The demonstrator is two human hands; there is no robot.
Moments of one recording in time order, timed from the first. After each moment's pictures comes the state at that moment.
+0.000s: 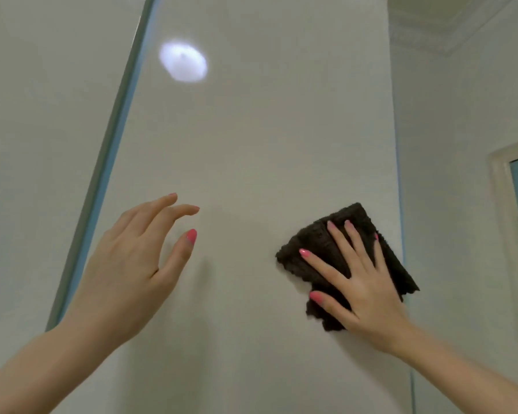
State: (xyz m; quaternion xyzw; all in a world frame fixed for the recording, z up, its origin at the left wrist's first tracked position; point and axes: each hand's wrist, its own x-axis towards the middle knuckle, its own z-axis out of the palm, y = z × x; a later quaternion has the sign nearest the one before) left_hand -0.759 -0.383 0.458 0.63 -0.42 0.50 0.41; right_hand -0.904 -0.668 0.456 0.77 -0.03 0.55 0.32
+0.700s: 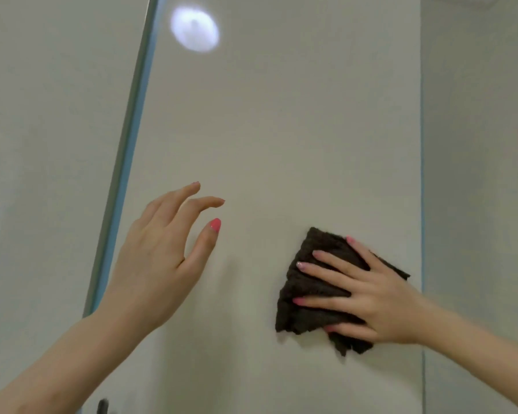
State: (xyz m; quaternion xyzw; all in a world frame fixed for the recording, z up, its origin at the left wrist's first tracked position) left_hand -0.767 -0.379 0.431 0.64 -0.44 0.48 0.41; right_hand -0.912 -0.667 0.430 0.75 0.17 0.38 0.52
